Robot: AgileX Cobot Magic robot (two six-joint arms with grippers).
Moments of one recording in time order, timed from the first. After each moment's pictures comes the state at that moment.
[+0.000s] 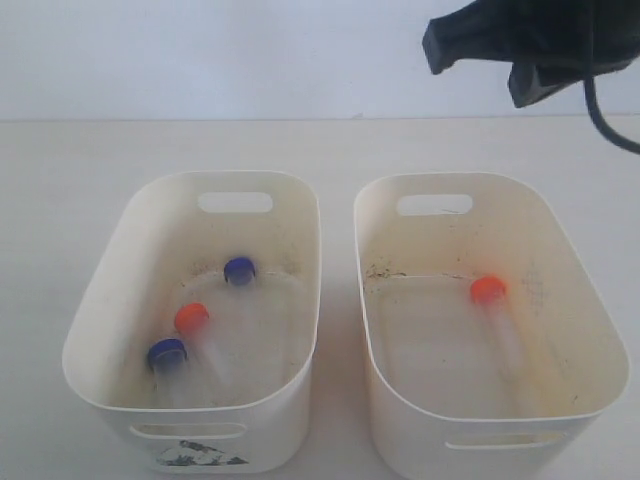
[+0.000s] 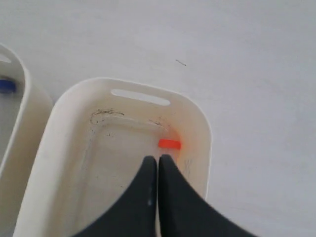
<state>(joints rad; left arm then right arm) -0.02 0.01 0.00 0.18 0.27 -0.02 0.58 1.36 -1.38 -0.36 1.18 0.47</state>
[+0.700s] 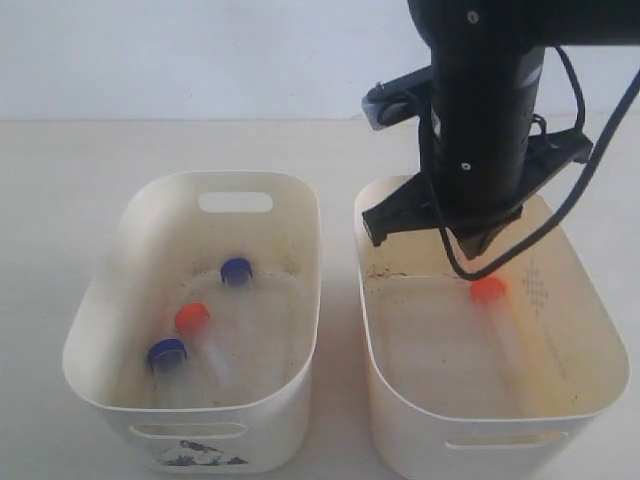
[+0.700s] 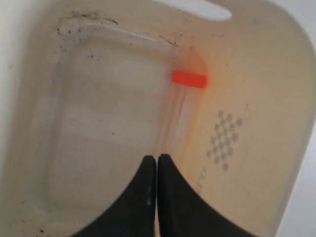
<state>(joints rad) -0.02 0.01 0.00 0.18 0.27 -0.02 0.58 1.70 -1.31 -0.28 1.22 0.46</state>
